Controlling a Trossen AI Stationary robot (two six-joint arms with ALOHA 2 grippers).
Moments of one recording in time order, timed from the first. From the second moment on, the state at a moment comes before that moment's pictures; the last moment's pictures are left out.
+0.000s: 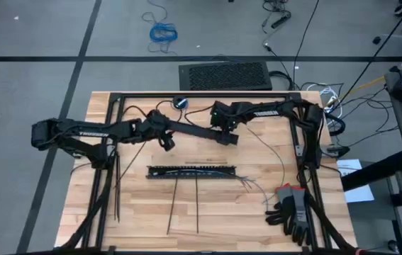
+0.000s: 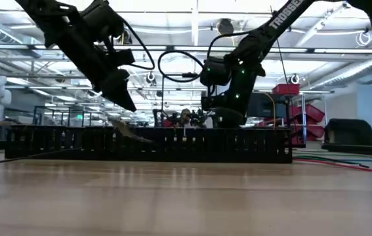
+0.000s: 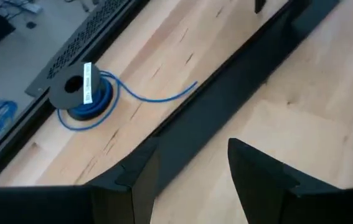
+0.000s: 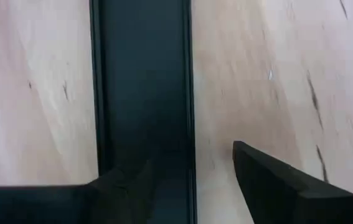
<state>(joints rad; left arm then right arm) 0.25 1.23 0.60 -0.12 -0.31 -0.07 -0.42 1.95 1.24 -0.53 -0.04 -0.12</state>
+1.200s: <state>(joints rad) 0.27 1.23 0.60 -0.04 -0.39 -0.22 -0.28 1.61 1.23 -0.76 0.14 -0.28</state>
